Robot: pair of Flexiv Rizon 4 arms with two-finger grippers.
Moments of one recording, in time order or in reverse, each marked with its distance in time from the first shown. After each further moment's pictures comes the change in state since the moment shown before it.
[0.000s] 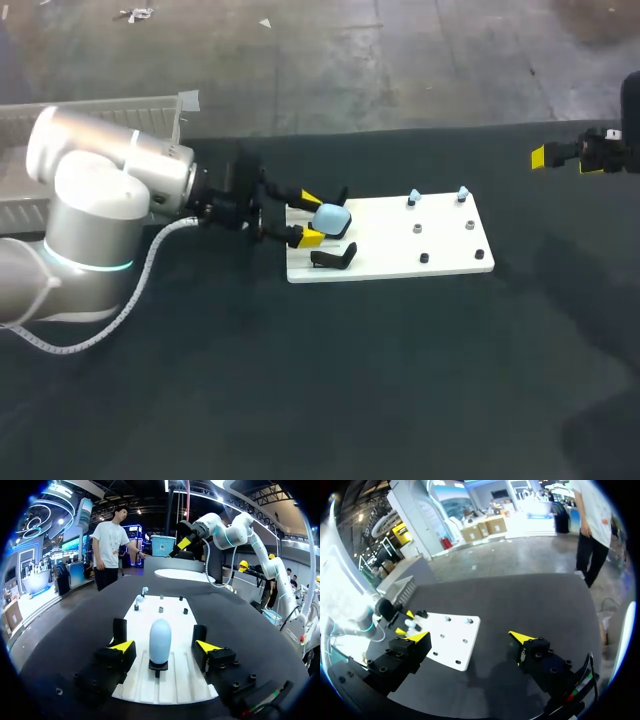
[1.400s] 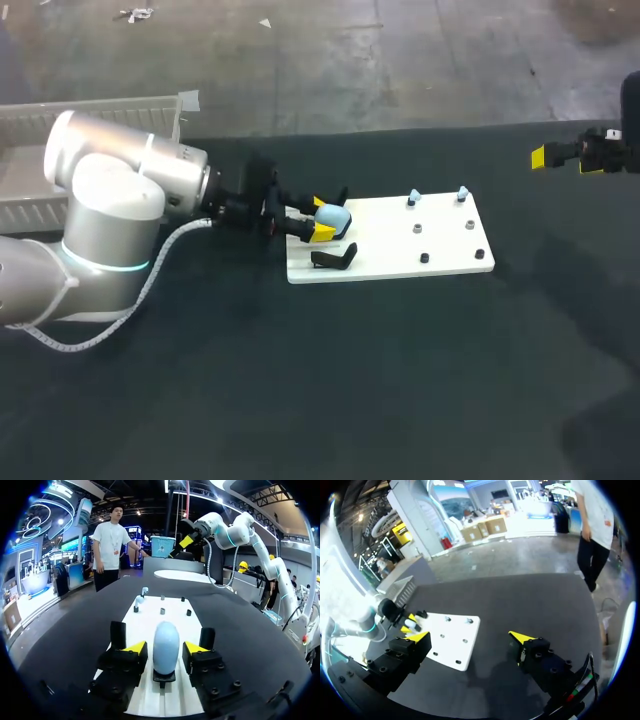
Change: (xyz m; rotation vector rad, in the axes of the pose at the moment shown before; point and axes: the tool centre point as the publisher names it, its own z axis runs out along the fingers) left arm -0.001 0.005 0.018 0.008 -0.015 0.004; right arm 0.000 0.000 0.000 0.000 0.000 0.000
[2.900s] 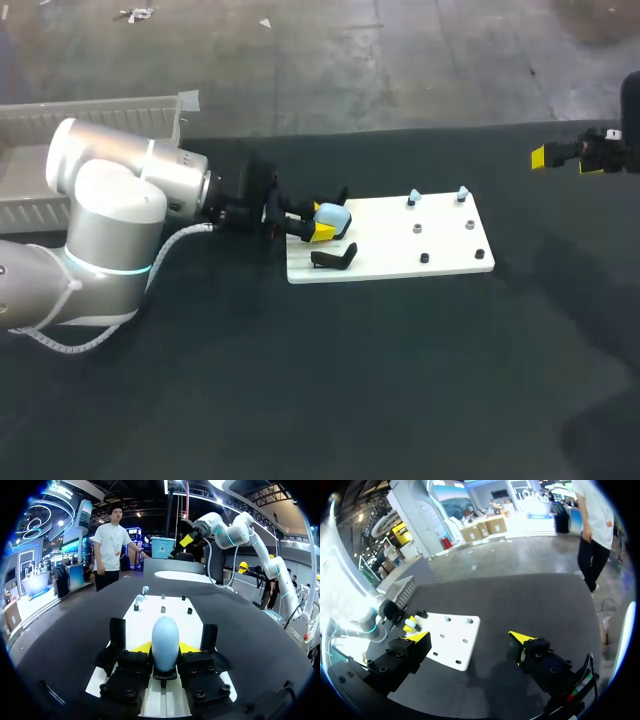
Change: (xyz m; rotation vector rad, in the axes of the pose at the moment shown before) left arm 0.005 0.001 0.003 -0.002 -0.013 0.010; right arm 0.000 0.000 0.000 0.000 0.000 0.000
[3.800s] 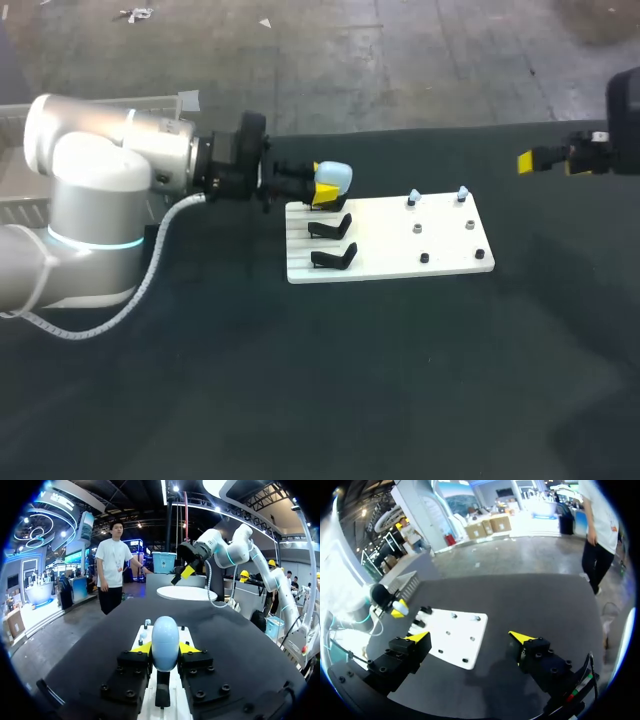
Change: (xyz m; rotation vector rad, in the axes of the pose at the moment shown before) left arm -0.078 -0.006 -0.022 -0.040 -0.101 0.031; right arm 0.005 0.024 0.008 -0.023 0.034 -0.043
